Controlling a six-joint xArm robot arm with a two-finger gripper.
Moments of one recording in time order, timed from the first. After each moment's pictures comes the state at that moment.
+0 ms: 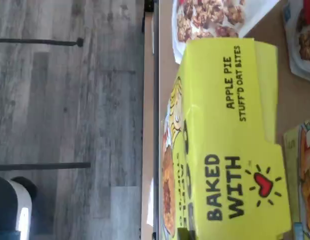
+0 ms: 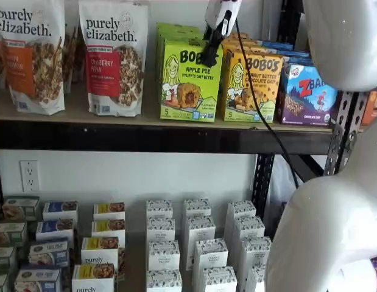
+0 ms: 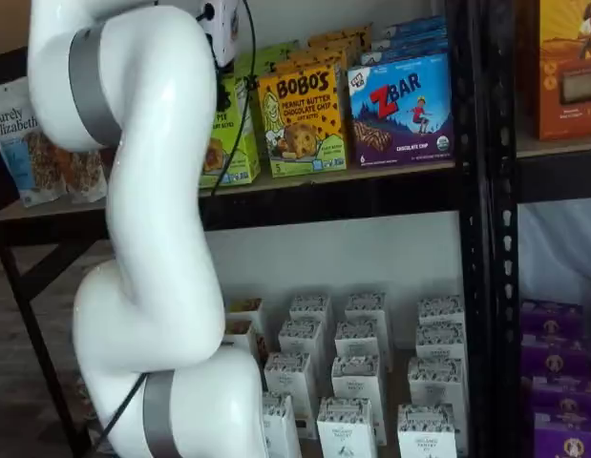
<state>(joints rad) 0.12 -0.11 -1.64 0.30 1.64 -1.39</state>
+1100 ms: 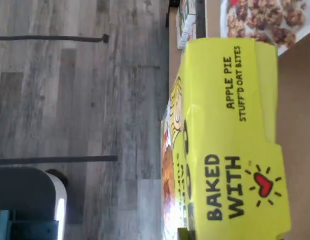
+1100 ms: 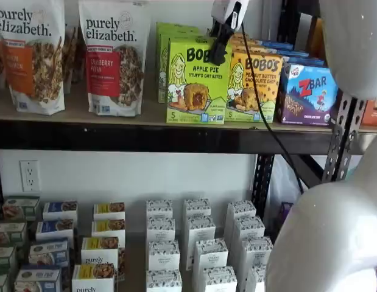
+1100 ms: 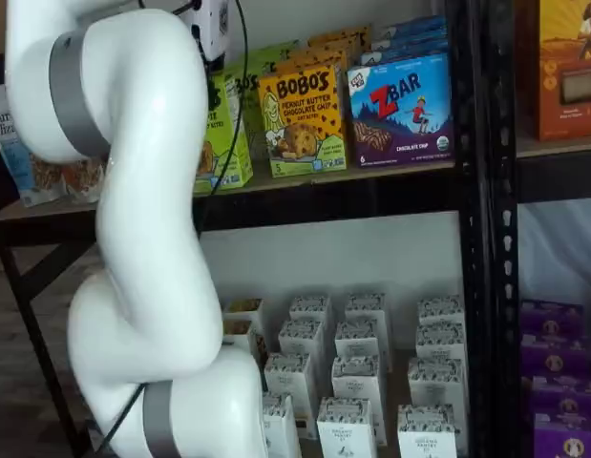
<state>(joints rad) 0.13 -0.21 -1.60 0.29 1.74 -1.37</state>
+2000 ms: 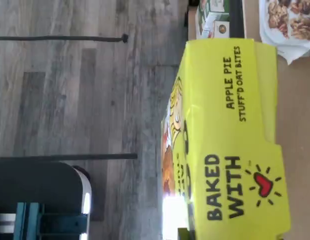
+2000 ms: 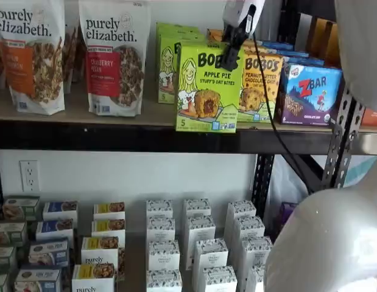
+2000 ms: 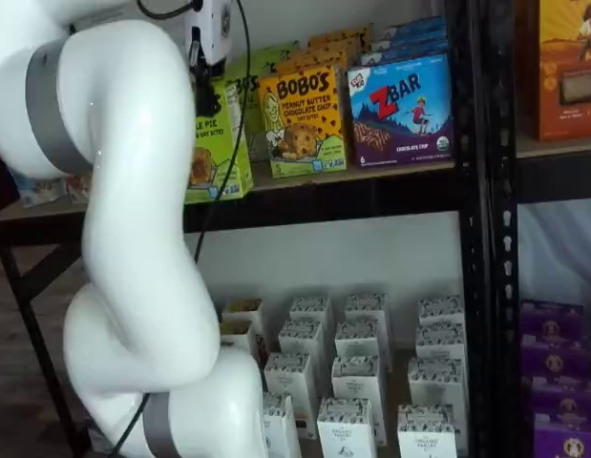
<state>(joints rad) 0.07 -0.32 -1.51 0.32 1.80 -1.42</state>
